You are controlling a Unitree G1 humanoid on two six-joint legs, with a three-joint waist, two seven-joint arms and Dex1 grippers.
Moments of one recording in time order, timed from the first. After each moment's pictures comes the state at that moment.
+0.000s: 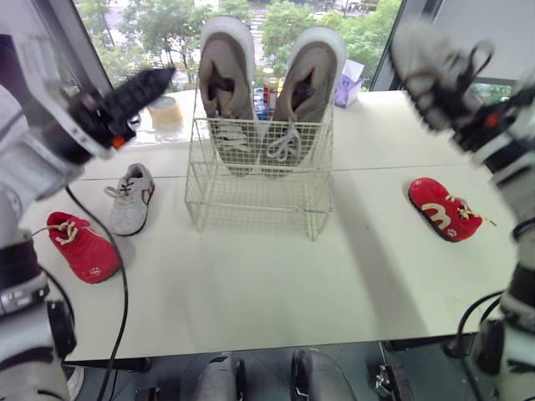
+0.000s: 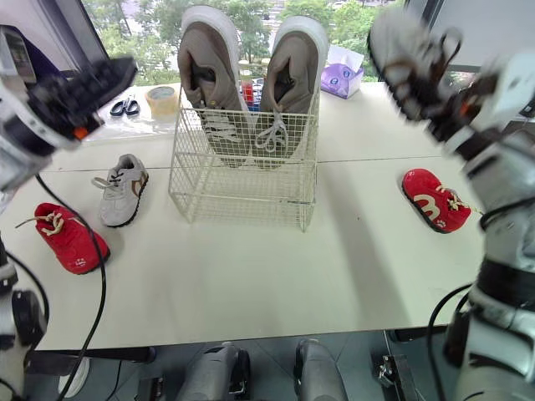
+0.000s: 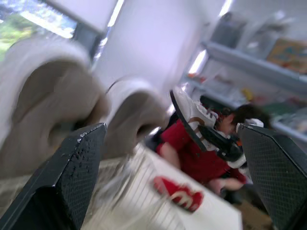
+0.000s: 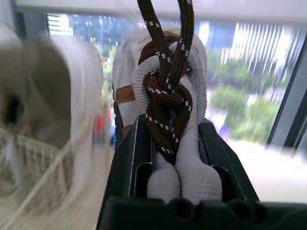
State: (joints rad) left arm -0.94 0.80 0.36 0.14 -1.45 0.94 -0.56; right arm -0.83 -0.83 -0.39 -0.17 0.61 0.57 0.46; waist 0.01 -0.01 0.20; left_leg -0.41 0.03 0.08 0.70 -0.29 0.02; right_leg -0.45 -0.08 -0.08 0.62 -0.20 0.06
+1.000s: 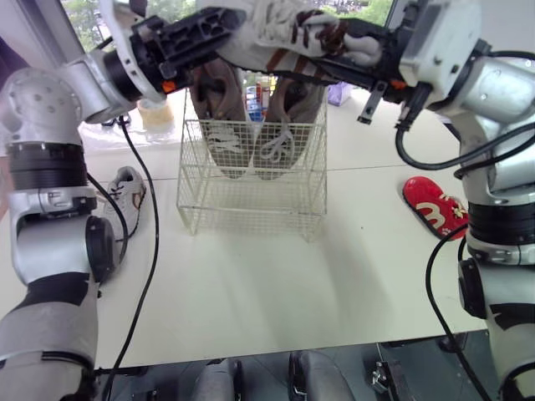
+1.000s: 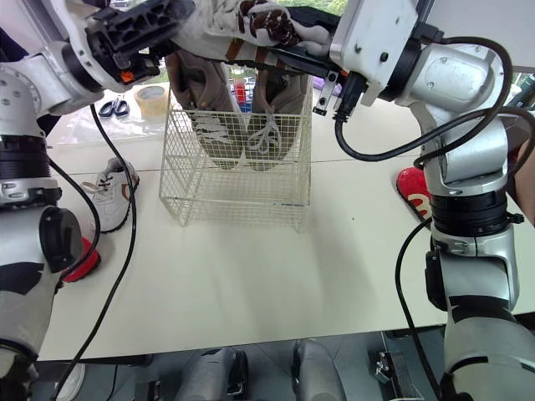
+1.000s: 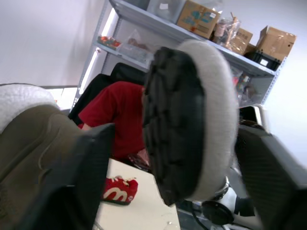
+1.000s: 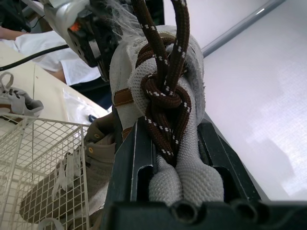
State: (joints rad) left arm -1.34 0.63 0.18 0.51 -0.99 1.06 -1.06; right arm -1.09 -0.69 0.04 -0.06 0.28 0.04 0.91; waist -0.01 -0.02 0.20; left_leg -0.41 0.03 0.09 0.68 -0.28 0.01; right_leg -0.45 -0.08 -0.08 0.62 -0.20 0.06
